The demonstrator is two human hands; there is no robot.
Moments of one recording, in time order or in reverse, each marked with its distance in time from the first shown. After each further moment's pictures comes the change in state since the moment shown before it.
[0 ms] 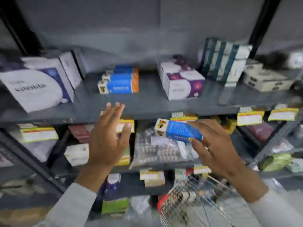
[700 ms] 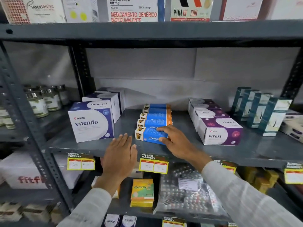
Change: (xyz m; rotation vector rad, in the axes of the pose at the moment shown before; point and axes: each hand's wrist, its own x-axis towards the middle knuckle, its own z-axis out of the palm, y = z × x) left_hand 0.057 -0.105 -0.027 0.410 -0.201 -0.214; right_hand 0.212 -0.074 0.124 0.230 -0.272 -0.026
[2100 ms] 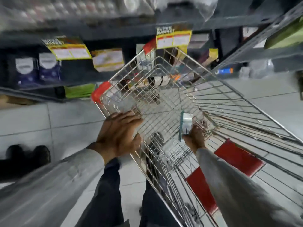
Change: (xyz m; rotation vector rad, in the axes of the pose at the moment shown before) left_hand -0.359 0.218 0.313 -0.028 -1.013 0.406; right_hand -0.700 0.388 0.258 0.069 -0.444 1.465
